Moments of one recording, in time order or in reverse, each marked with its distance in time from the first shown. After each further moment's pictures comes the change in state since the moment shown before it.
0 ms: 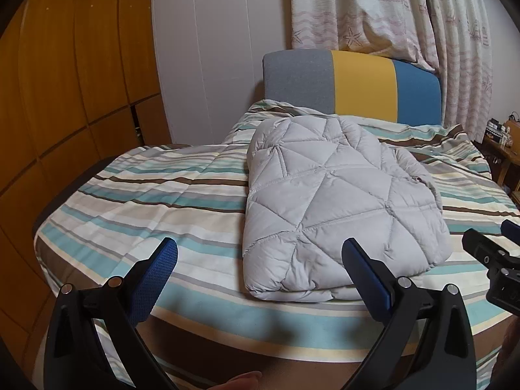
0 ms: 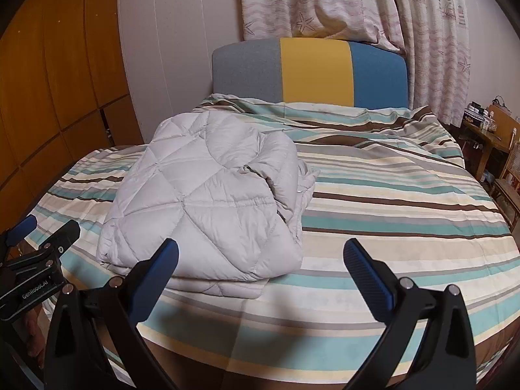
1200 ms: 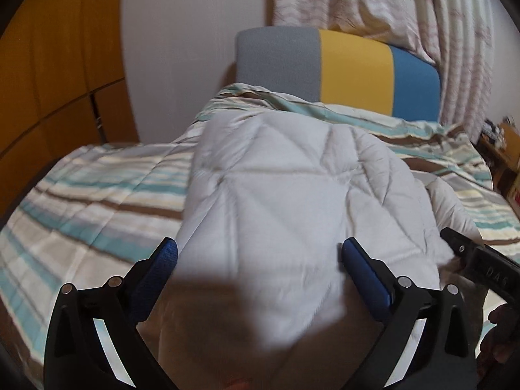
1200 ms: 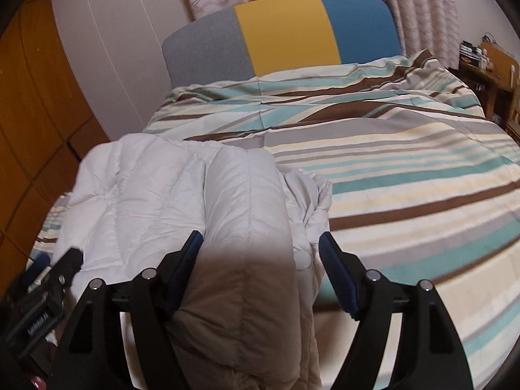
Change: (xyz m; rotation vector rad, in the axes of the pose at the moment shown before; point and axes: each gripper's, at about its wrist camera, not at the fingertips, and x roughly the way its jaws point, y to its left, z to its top) left arm 0.162 -0.036 0.061 -0.022 0.071 -0.111; right arm 0.168 -0.059 0.057 0.242 0.095 0.009
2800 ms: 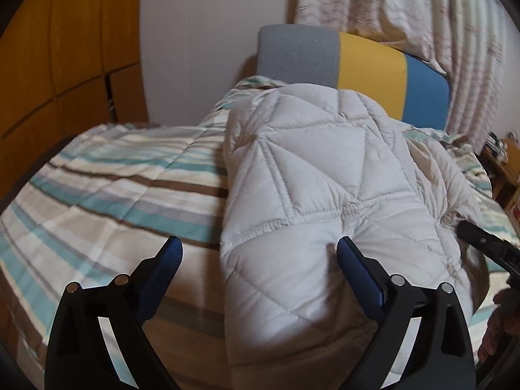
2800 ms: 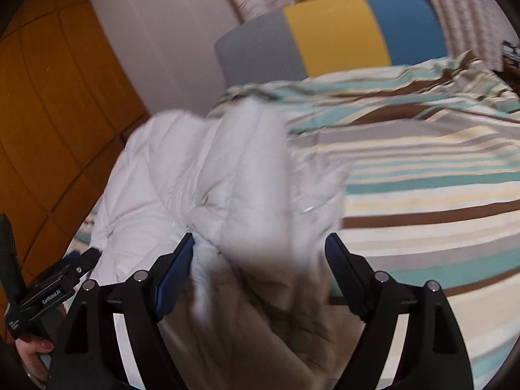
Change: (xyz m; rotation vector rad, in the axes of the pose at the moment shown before) left arm -0.020 0.055 -0.008 -0.074 0.043 -0.007; right arm -0.010 -0.027 0.003 -0.055 -0.012 0.259
